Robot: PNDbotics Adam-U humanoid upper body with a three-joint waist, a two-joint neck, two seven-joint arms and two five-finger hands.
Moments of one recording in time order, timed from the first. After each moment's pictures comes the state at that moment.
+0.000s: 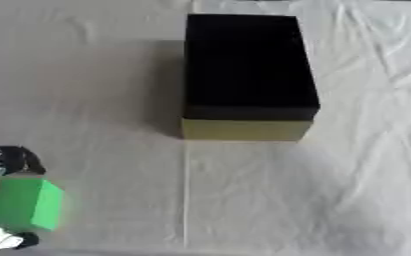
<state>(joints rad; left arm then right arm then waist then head) -0.36 0.85 -0.52 -1.99 -0.76 0.15 -0.47 -0.28 -0.67 -0.19 -1.98 0.03 -0.23 -0.43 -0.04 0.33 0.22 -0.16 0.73</state>
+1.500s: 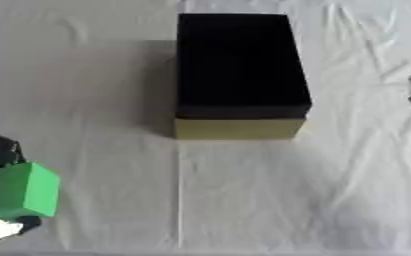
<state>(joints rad) -0.46 0.84 -0.49 -1.99 -0.68 0.12 -0.38 -0.27 -0.67 -0.19 -1.98 0.03 -0.23 -0.44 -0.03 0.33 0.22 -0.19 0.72</state>
